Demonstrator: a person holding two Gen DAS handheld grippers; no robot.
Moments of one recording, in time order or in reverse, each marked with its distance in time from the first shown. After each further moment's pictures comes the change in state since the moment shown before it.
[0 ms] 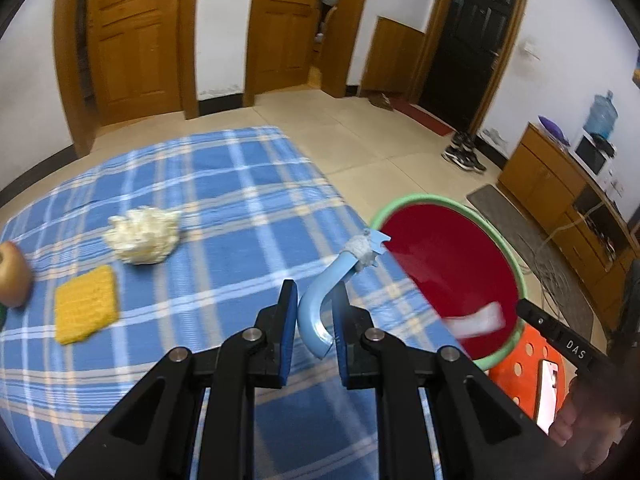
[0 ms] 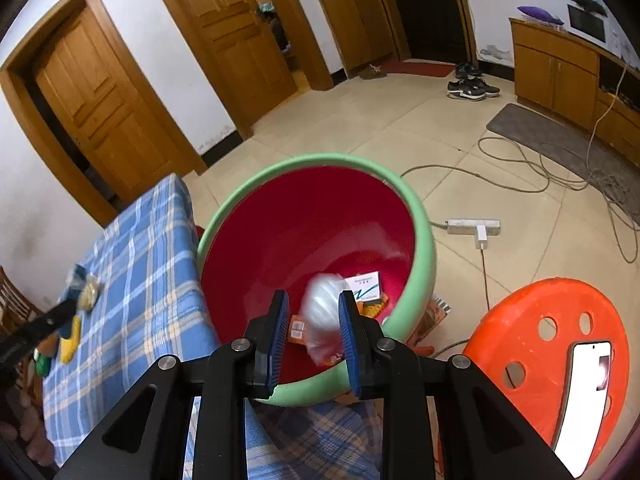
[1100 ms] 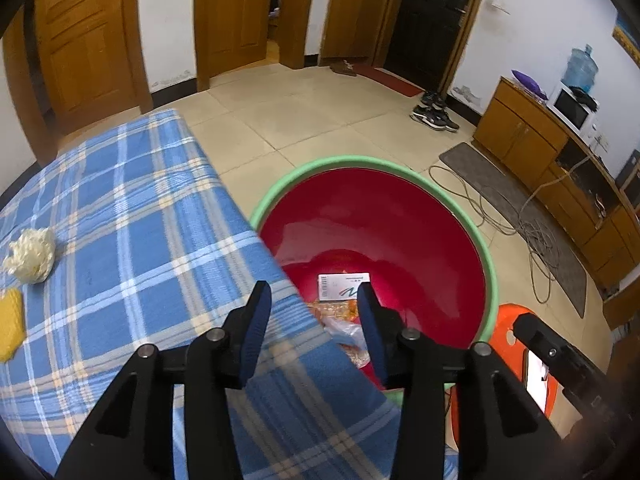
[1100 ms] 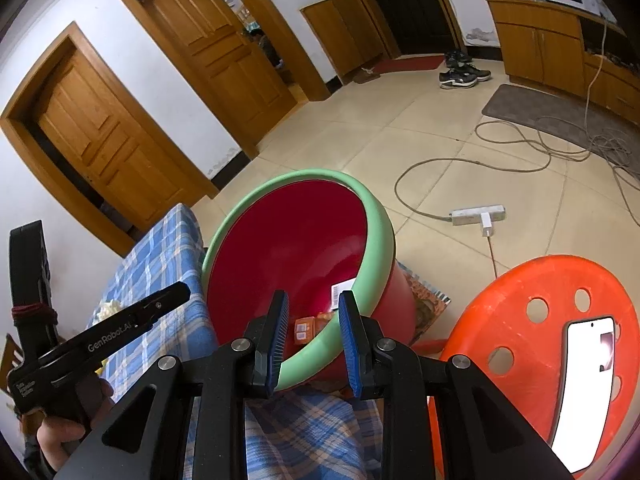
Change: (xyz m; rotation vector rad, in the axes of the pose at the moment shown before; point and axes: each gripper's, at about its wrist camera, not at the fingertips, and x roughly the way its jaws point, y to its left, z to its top) left arm 0.056 -0.095 0.002 0.092 0.099 -0.049; right arm -0.027 -0.033 -0.005 0.110 -0.028 0.079
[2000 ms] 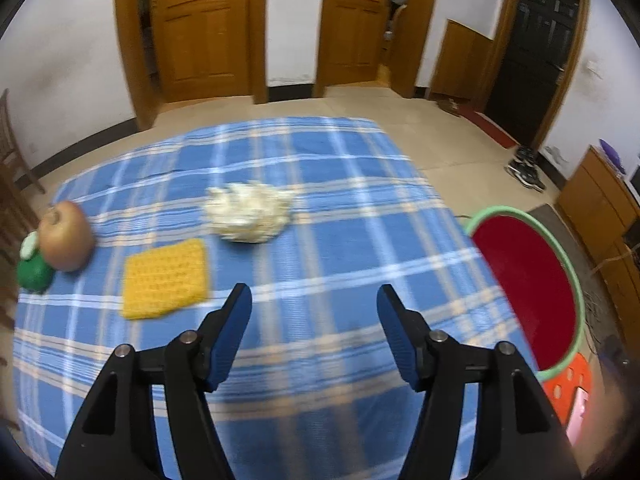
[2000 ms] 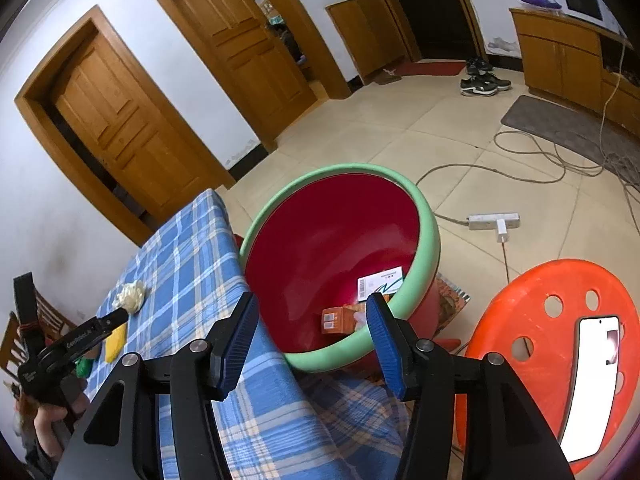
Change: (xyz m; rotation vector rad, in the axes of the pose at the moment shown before) left arm -0.071 0.162 -0.032 -0.246 -0.080 0.280; right arm -0.010 0.041 -0.010 -0.068 0.015 0.027
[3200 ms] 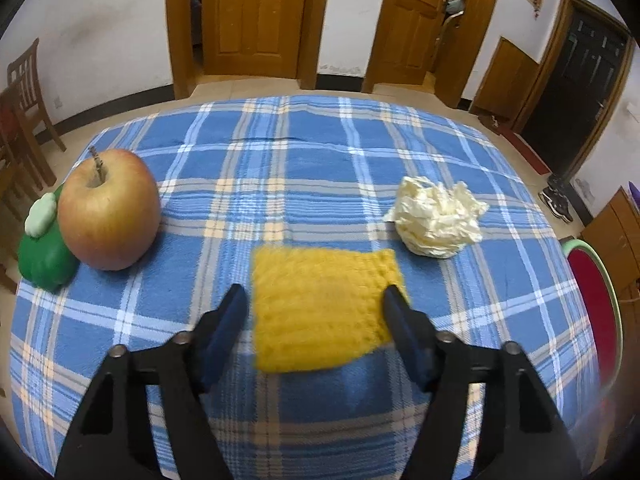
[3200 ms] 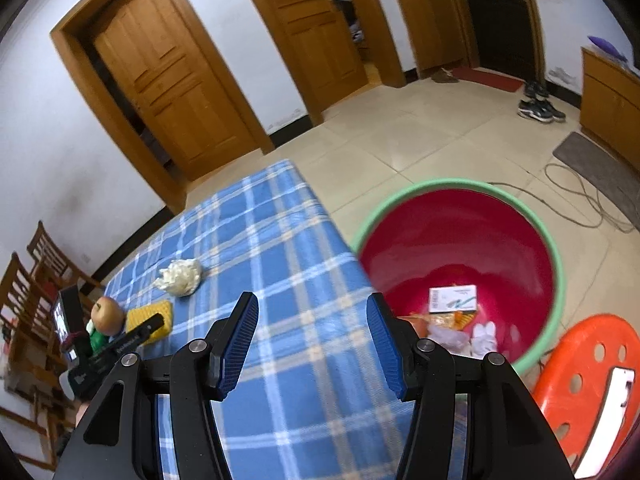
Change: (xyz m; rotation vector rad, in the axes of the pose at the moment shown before) left arm 0.048 0.111 -0.005 -0.127 0.028 0.025; right arm 0.053 0.140 0.016 -0.212 0.101 0.064
